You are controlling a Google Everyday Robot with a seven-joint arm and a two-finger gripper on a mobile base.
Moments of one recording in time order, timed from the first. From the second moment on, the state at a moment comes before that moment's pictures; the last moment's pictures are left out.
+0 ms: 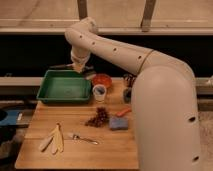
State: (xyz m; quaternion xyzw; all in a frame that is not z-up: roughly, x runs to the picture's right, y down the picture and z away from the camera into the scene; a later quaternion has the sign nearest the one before) arm -0.121 -0.119 0.767 -0.21 -0.05 0.25 0.95
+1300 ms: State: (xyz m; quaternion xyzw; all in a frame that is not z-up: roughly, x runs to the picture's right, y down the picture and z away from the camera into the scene) arm -0.043 -0.170 0.839 -0.15 -0.07 0.36 0.92
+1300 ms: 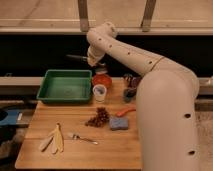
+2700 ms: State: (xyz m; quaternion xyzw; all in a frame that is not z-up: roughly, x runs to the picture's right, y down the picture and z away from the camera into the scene) arm 0.019 -0.156 0.861 -0.13 -0.09 0.41 0.90
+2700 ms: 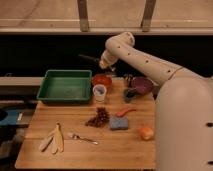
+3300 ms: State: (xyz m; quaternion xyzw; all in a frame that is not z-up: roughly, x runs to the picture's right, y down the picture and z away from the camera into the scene) arm 0.029 -0.161 0.910 -0.15 -0.09 0.41 0.89
